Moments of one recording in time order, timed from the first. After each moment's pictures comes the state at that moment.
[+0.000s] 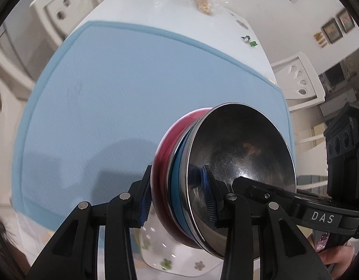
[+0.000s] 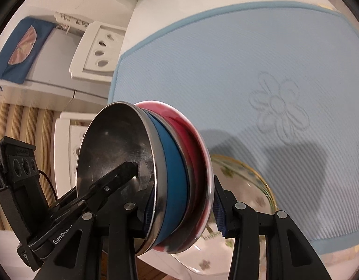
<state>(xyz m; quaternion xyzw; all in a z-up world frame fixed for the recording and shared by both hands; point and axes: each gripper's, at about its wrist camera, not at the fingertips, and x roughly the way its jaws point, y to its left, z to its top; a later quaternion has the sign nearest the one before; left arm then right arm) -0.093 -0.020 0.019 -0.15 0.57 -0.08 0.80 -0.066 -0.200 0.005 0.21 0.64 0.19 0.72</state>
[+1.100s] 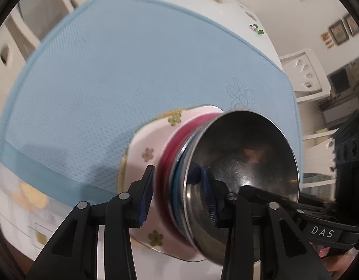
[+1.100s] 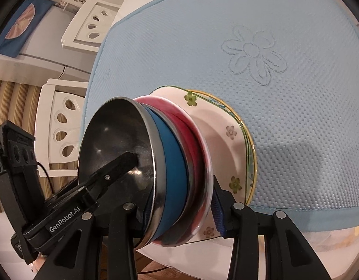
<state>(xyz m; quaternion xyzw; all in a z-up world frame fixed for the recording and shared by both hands) -0.143 -0.036 -0.015 -0.15 0.58 -0.06 0.80 -0.122 -0.213 -0.028 0.15 0.65 0.18 0.72</state>
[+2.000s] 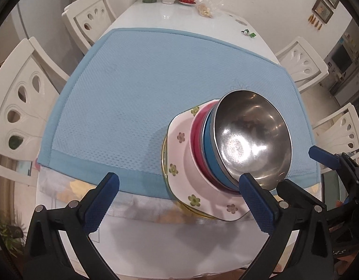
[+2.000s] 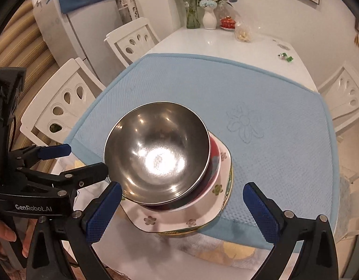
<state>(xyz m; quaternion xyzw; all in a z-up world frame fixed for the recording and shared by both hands) -0.205 -0.019 0.022 -0.06 0.53 -0.04 0.84 -0.206 -0.190 0.030 -0.03 0.48 0.18 0.86</state>
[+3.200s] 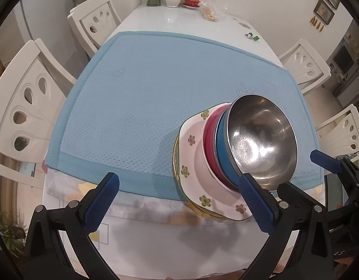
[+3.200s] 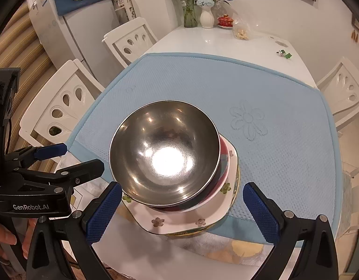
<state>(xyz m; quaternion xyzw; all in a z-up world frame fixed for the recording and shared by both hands) -0.207 -0.006 0.024 -0.05 0.52 -0.04 0.85 -0.210 -0.182 0.030 -0.02 0.48 0.18 0.86</state>
